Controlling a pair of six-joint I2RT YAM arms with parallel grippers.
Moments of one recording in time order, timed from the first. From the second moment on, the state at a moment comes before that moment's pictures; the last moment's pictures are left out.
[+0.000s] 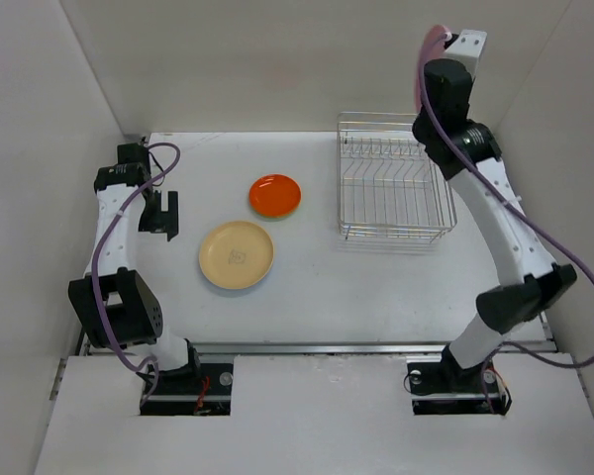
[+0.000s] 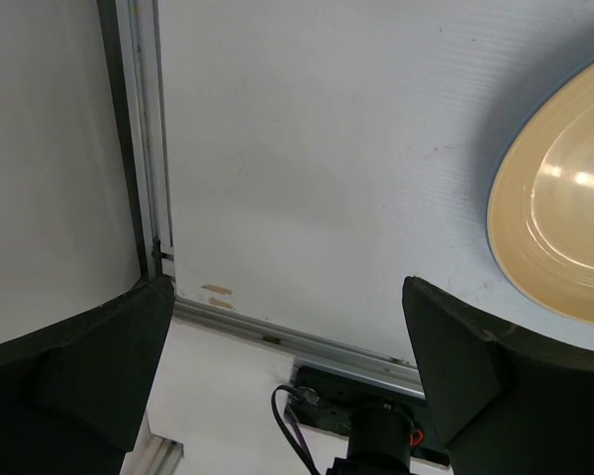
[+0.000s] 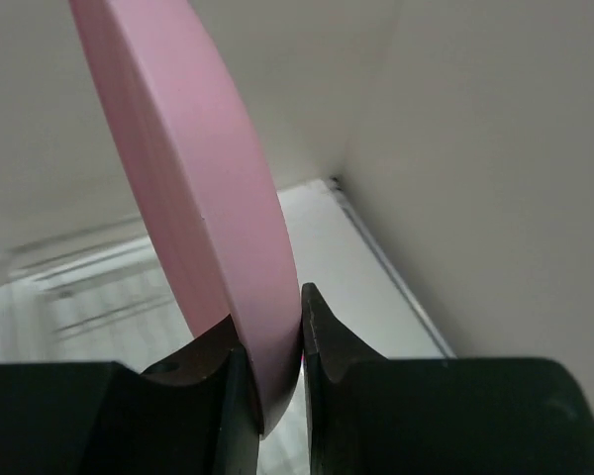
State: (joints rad) left arm 0.17 1.53 1.44 -1.15 -0.22 0.10; right arm 0.34 1.71 2.01 -0.54 0.91 0.03
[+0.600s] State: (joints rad) left arm 0.19 1.41 1.41 -1.12 -0.27 0.08; right arm 0.82 2.19 1.85 -0.40 -0.36 0.21
